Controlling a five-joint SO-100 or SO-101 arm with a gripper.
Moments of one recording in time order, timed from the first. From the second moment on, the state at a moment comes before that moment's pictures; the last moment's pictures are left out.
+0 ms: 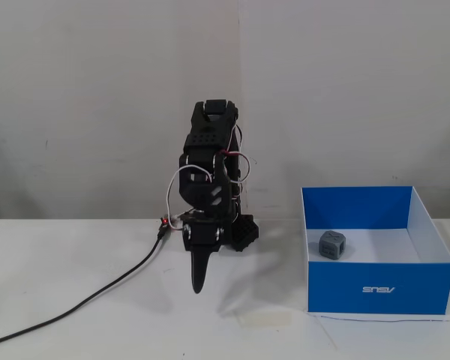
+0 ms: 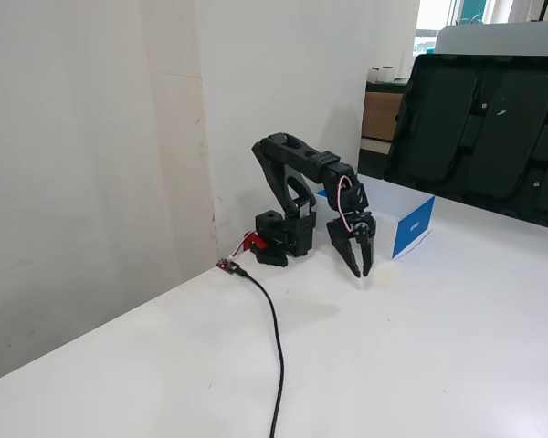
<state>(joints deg) -1.5 126.1 140.6 54.4 -5.2</state>
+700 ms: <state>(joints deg) -0.4 155.5 166.8 42.6 1.1</state>
